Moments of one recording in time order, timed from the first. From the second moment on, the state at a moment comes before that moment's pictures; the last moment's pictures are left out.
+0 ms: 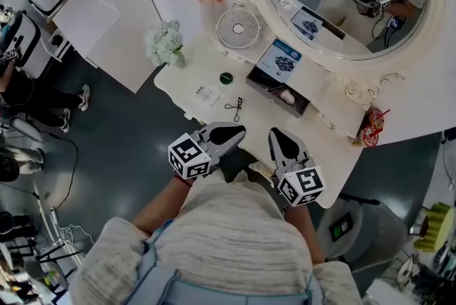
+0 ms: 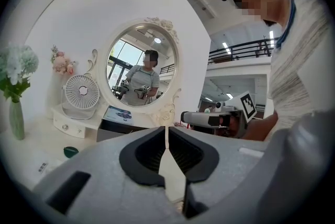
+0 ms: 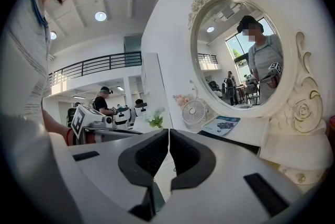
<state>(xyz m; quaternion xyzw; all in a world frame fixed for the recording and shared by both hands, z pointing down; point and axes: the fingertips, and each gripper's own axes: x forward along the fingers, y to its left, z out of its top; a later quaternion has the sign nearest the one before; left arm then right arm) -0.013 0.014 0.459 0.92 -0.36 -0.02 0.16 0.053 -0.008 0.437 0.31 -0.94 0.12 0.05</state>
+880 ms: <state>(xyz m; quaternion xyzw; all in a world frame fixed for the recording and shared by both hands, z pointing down) -0.045 -0.045 0.506 0.91 -0.36 0.09 0.17 0.028 -0.046 0.460 0.33 -0.93 0.15 0.06</state>
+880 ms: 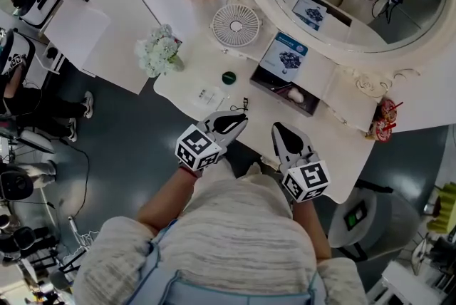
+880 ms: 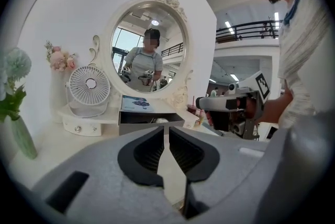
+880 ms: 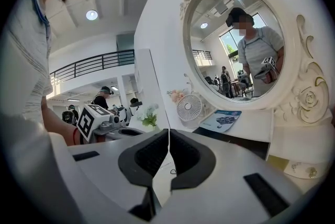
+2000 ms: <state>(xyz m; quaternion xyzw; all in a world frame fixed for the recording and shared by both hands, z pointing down) -0.061 -0.106 0.622 0.84 -0.39 0.24 0.27 0.031 -0.047 0.474 0.34 -0.92 0.17 0.08</state>
